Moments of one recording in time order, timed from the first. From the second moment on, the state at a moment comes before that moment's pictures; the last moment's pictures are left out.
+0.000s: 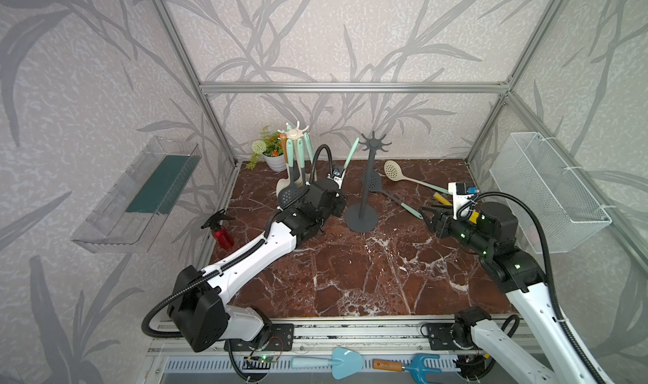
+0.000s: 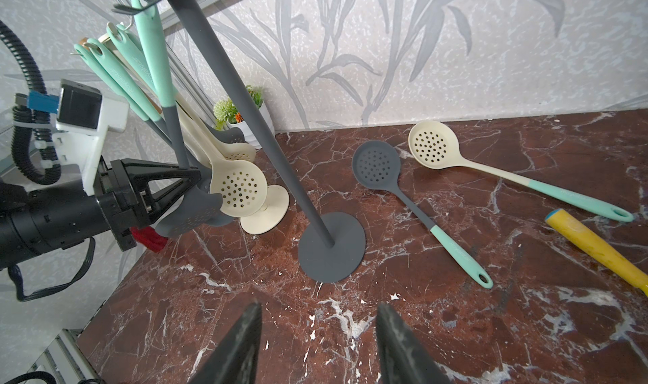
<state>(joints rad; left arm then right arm) -0.68 1.38 1.15 -0.25 -0.32 -0.06 0.24 0.76 0.88 -0.45 -0.30 0.29</state>
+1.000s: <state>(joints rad) -0.77 1.51 1.26 -0.35 -0.64 0.03 0.24 0.77 0.88 -0.45 -0.30 0.29</state>
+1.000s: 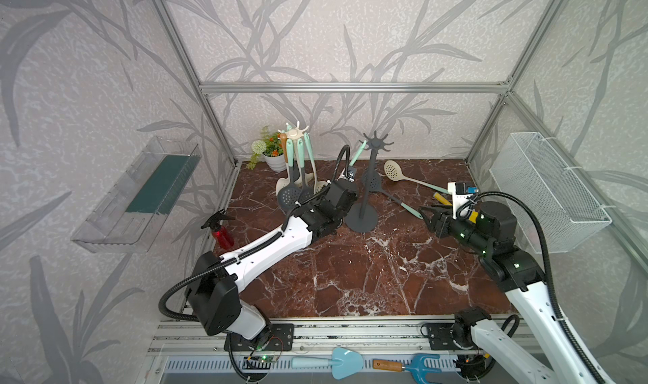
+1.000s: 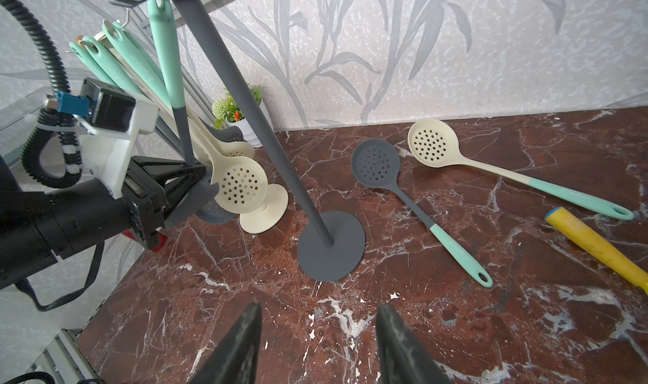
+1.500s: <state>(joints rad) -0.78 1.49 1.27 -0.42 -0.60 0.00 0.24 0.80 0.88 -0.46 -0.26 0.29</state>
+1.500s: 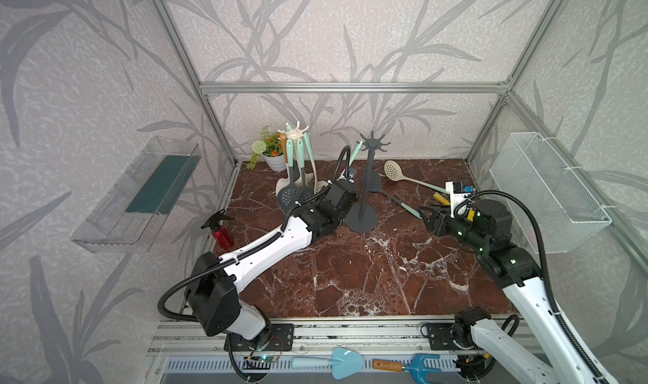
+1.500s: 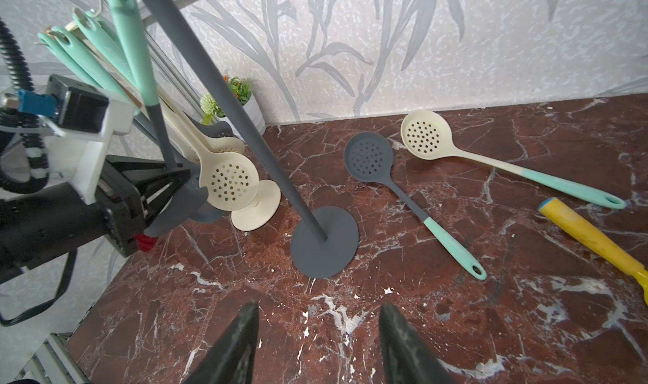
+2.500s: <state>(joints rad) -0.45 1.10 1.02 -0.46 0.13 -0.09 0.24 1.43 0.97 -0.37 -0.06 0.37</state>
